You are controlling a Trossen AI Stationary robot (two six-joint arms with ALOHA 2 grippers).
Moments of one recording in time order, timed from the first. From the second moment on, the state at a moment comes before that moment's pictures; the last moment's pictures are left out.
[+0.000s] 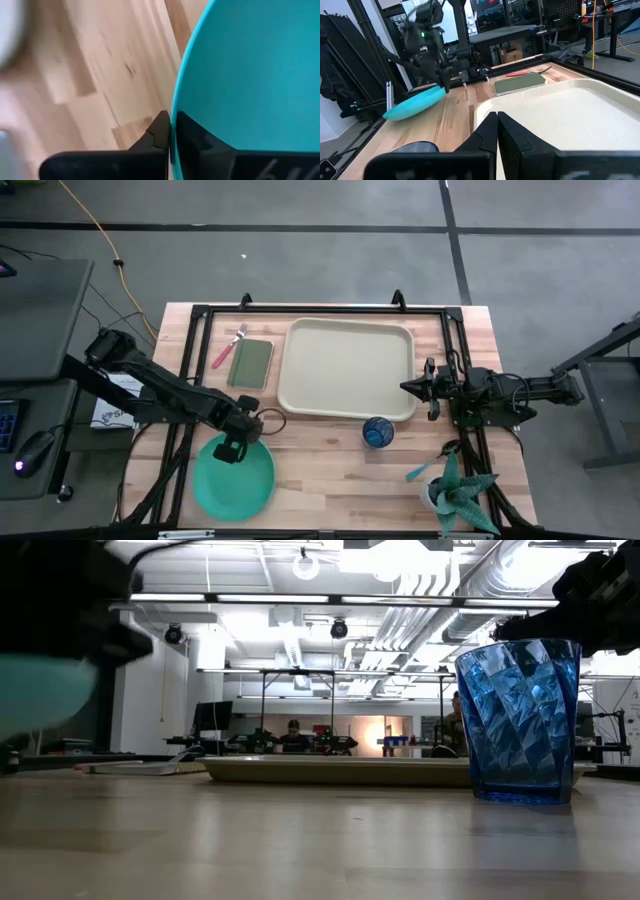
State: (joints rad) left arm -0.31 1.30 0.77 -0.79 -0.04 -0.14; right arm 0.06 0.05 0.01 0.03 0.15 0.23
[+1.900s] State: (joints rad) left arm 0.52 2.07 1.54 -0.55 -0.07 -0.26; right arm 0.06 0.05 0.01 0.03 0.15 0.23
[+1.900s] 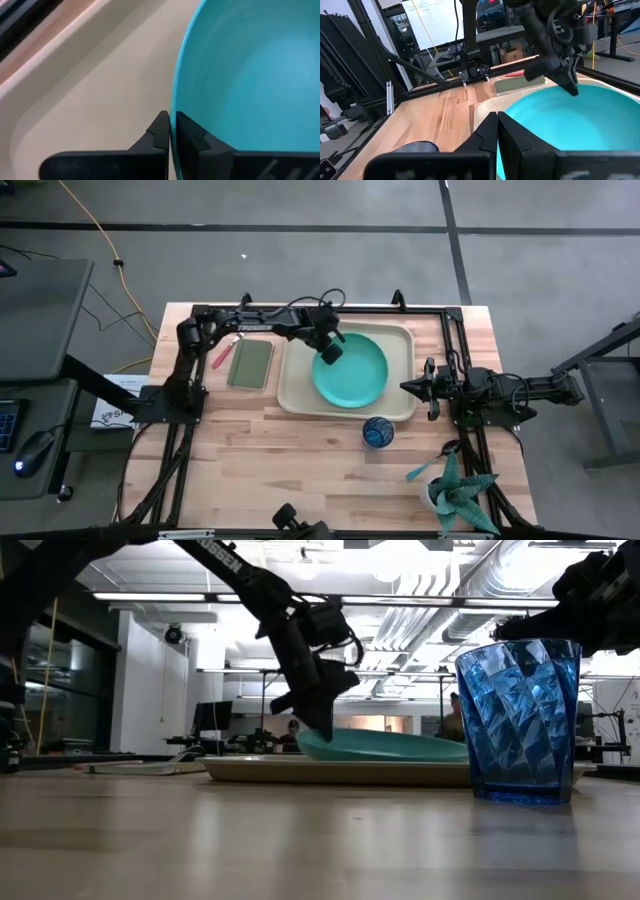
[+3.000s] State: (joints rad) left arm 0.53 2.10 1.54 -0.56 -0.15 -0.19; right arm 0.06 0.05 0.01 0.03 0.15 0.23
